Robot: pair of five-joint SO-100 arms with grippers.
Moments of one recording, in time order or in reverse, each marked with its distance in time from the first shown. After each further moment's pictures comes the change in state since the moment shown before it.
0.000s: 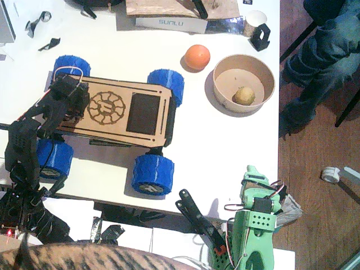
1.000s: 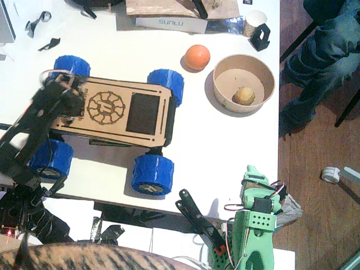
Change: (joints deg) arm 0 5.4 35.9 0.0 16.2 -12.9; arm 1 0.0 0.0 0.0 0.0 0.0
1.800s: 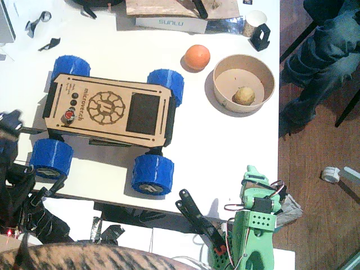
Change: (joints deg) arm 0 -25.8 55.8 -0.1 9.7 -32.1; arm 1 0.0 0.0 0.0 0.0 0.0
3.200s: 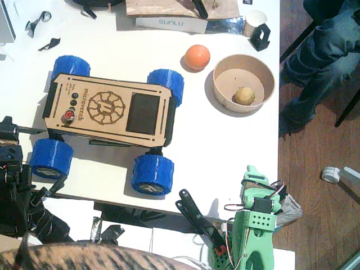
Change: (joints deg) arm 0 -12.7 25.6 33.6 -13.5 -7.1; arm 1 -0.1 0.0 0.0 0.0 0.0
